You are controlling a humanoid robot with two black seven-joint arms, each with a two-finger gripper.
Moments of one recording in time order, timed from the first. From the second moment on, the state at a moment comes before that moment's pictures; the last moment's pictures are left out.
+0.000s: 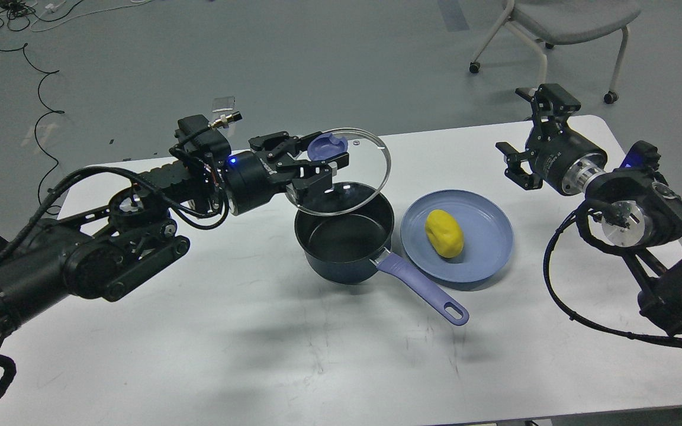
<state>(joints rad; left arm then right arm) -1.02 0.46 -0.21 -1.01 1.69 0.15 -0.49 0.44 -0.24 1.25 1.13 -0.67 0.08 -0.13</state>
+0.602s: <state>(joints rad) -0.81 0.72 -0.21 -0.93 1.62 0.23 -0.49 0.44 -0.24 1.24 1.13 -0.67 0.08 -0.13</state>
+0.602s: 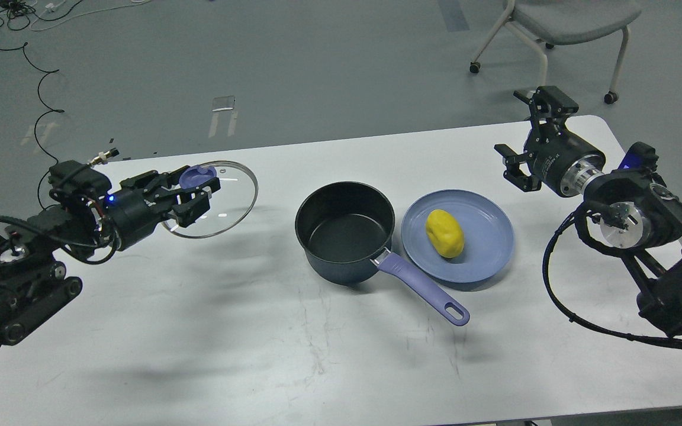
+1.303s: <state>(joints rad) -0.63 0.63 -0.21 -0.74 1.62 0.35 -0.49 0.44 -0.24 1.23 1.13 -0.67 0.08 -0.13</state>
